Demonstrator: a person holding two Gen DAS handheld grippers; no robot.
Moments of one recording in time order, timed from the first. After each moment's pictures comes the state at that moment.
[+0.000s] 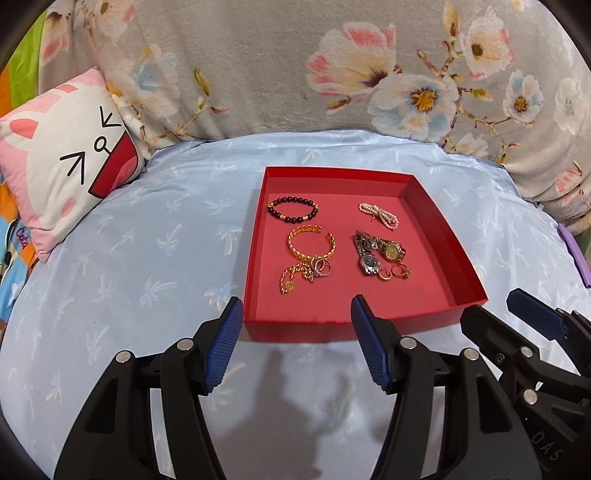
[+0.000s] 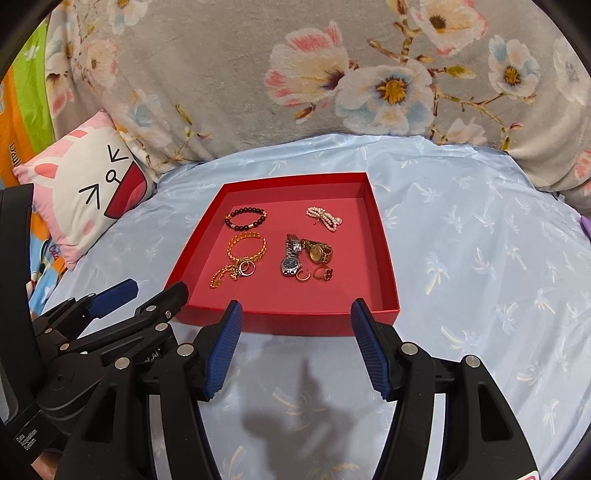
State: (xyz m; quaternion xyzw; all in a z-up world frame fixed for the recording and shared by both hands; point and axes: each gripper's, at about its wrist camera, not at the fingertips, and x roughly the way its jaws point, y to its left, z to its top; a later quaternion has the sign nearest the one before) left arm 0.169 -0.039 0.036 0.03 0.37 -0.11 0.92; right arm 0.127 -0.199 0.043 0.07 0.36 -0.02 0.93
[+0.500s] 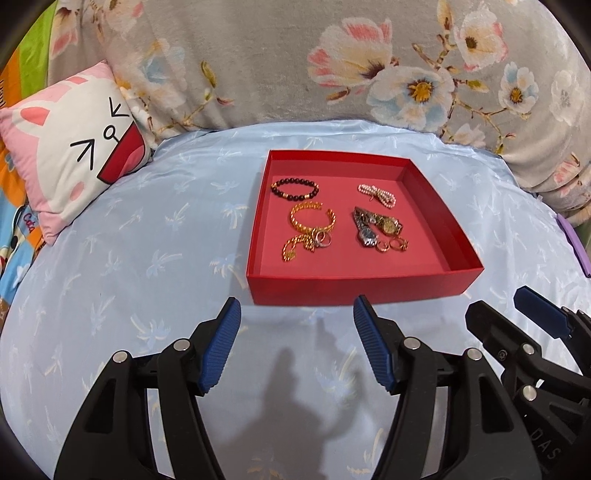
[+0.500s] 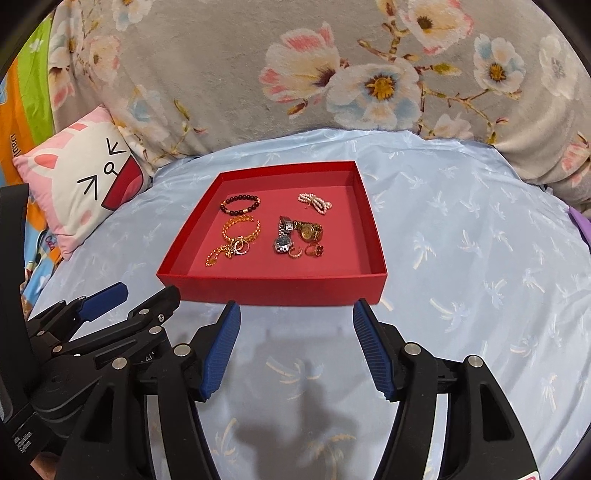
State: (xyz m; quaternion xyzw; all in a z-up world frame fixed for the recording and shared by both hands) left arm 0.139 -0.033 0.022 0.03 0.38 -0.10 0.92; right arm 0.098 -0.196 0.029 0.07 0.36 -0.04 0.93
